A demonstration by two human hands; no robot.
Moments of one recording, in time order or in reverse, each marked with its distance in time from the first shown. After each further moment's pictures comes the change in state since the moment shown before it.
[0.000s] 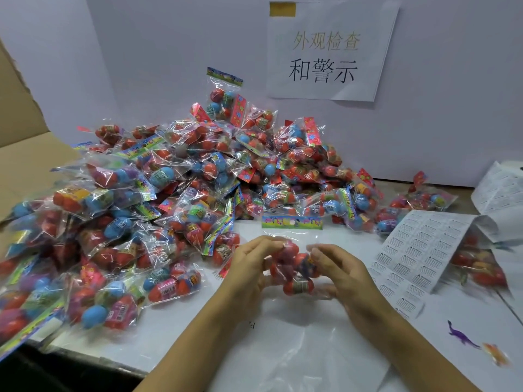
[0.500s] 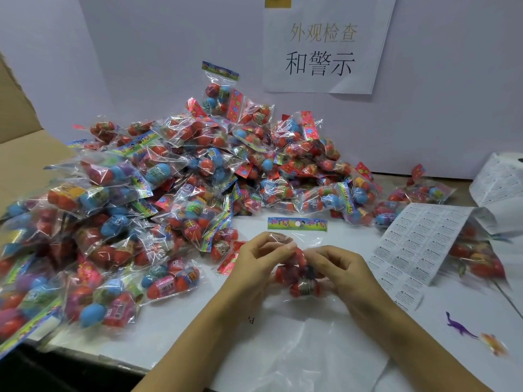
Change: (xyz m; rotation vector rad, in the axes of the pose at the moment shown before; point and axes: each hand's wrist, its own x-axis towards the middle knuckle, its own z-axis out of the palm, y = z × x) left_hand -0.003 -0.008 0.004 -0.008 -0.048 -0.002; right_hand 0.001 0.004 -0.003 -0.066 -0.032 -0.012
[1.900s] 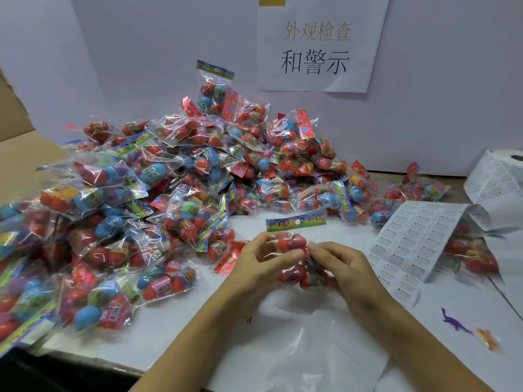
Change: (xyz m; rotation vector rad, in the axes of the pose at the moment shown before) left_hand 0.000 -0.005 -0.002 -0.043 -0.128 0.023; right_hand 0.003 0.003 -0.005 0.093 0.042 0.002
